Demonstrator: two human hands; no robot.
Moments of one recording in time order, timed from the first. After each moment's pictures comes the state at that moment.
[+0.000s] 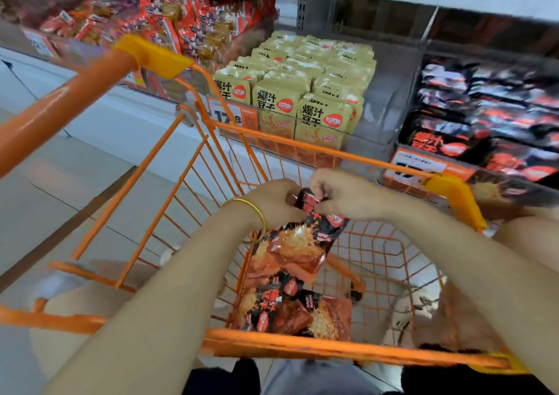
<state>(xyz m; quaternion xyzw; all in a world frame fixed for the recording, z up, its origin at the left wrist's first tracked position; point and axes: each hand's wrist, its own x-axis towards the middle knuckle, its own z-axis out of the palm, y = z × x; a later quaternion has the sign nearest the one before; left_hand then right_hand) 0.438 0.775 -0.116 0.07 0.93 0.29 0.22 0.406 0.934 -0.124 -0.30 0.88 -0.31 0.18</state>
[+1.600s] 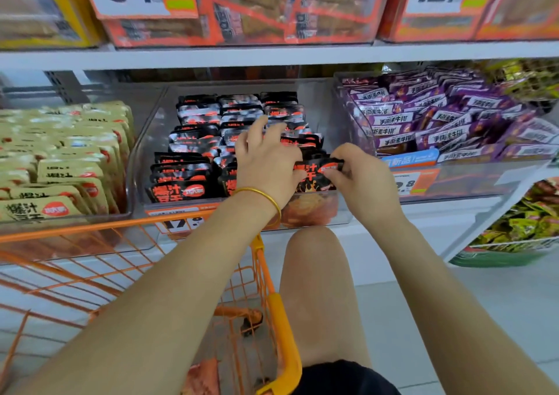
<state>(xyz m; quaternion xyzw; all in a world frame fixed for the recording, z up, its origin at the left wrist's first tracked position) 0.390 1.093 -0.071 0.34 0.92 0.13 -0.12 0.469 1.223 -0.087 0.16 0.92 -0.24 -0.25</state>
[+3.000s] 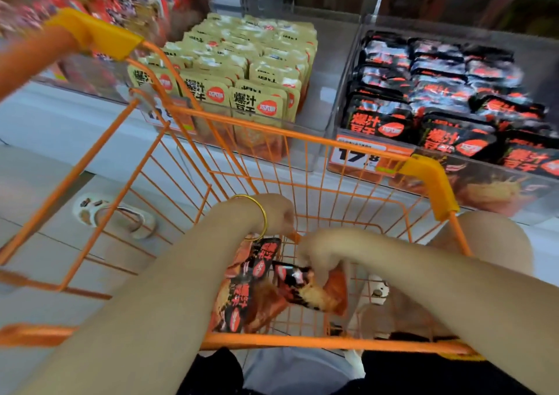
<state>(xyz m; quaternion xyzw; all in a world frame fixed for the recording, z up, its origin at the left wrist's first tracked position) 0.403 0.854 -0.157 0.21 0.91 0.05 0.35 0.436 0.963 -0.166 -0.29 0.82 0.21 0.44</state>
